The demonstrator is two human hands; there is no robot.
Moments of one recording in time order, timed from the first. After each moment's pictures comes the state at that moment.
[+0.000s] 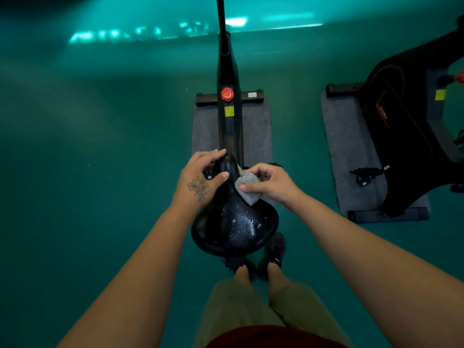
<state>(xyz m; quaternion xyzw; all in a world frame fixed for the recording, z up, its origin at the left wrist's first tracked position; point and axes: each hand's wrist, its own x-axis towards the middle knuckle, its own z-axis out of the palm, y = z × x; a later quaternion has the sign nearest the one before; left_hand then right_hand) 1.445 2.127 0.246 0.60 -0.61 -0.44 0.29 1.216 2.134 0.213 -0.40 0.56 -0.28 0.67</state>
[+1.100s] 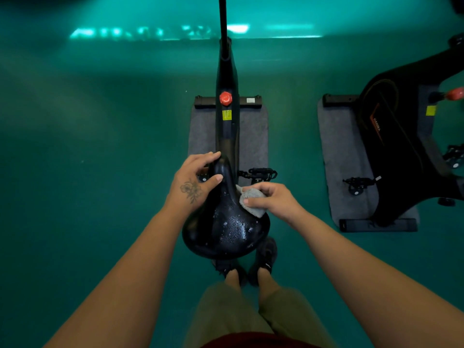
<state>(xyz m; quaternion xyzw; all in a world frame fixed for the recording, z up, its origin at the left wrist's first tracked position) 1.448 2.129 0.238 0.59 -0.60 -0.45 0.31 1.196 2.158 0.213 -0.37 0.58 -0.23 0.69</state>
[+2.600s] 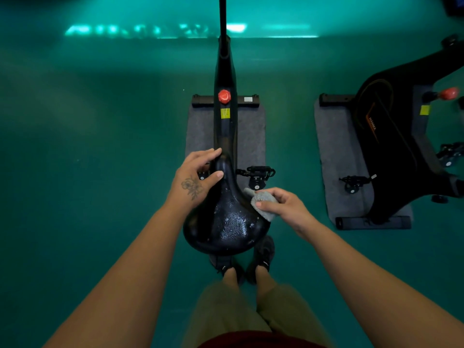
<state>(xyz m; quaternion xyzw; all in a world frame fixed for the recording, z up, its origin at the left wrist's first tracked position) 1.448 2.132 0.238 0.58 -0.61 -0.45 0.31 1.177 2.190 0.210 -0.32 0.61 -0.25 0.68</state>
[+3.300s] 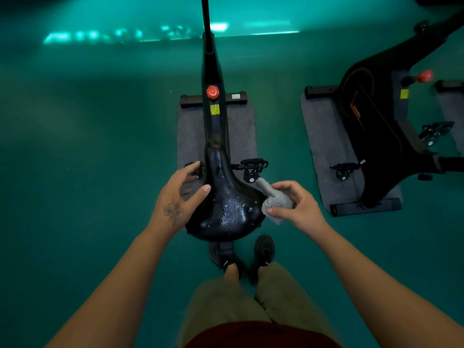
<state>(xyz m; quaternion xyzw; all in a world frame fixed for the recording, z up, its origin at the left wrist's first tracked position) 1.477 2.197 0.253 0.59 -0.58 -0.49 0.29 1.156 2.248 0.215 -0.43 0.62 -0.35 0.56</state>
